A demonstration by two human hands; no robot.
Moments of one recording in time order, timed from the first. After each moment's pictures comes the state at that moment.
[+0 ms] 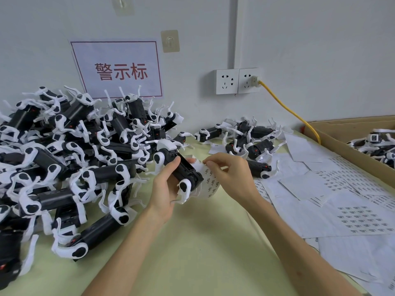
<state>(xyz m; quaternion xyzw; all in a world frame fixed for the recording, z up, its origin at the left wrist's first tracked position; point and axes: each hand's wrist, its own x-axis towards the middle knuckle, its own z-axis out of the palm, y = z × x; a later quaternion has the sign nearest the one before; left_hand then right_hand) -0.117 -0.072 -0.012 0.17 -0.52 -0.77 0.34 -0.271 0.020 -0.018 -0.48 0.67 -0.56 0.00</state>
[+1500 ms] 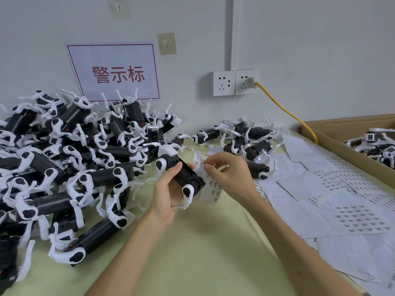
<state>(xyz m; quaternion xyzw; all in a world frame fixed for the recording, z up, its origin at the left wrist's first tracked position) -0.122 -0.073 -0.020 0.17 -0.51 -0.78 0.32 -0.271 0.023 -0.013 -0.46 0.68 -0.57 0.03</state>
